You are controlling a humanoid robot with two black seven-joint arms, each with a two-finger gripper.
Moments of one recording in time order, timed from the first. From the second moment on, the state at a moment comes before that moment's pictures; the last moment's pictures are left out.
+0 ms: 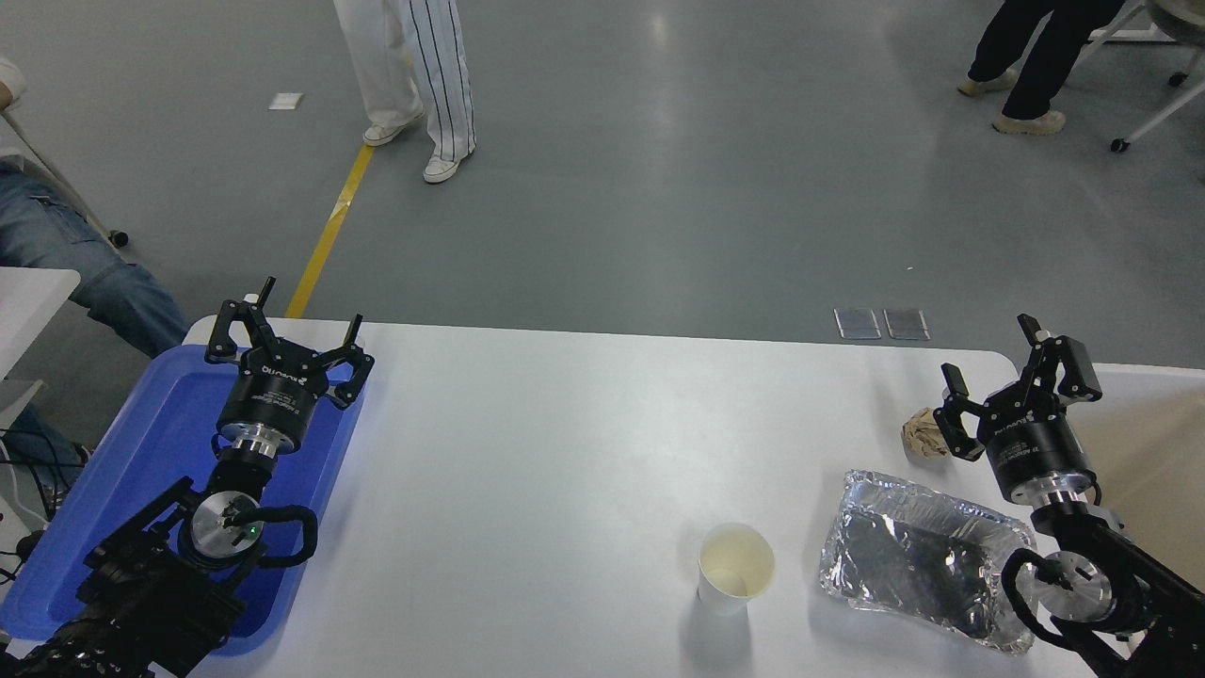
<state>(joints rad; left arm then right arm) -0.52 0.21 -0.98 -0.54 -0.09 -0.62 -0.36 0.28 -0.40 0.94 0.86 -0.27 0.22 0.58</state>
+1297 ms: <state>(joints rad) -0.52 0.21 -0.98 -0.54 -0.09 -0.62 -0.36 0.30 -0.44 0.90 0.86 -0.26 0.21 0.57</state>
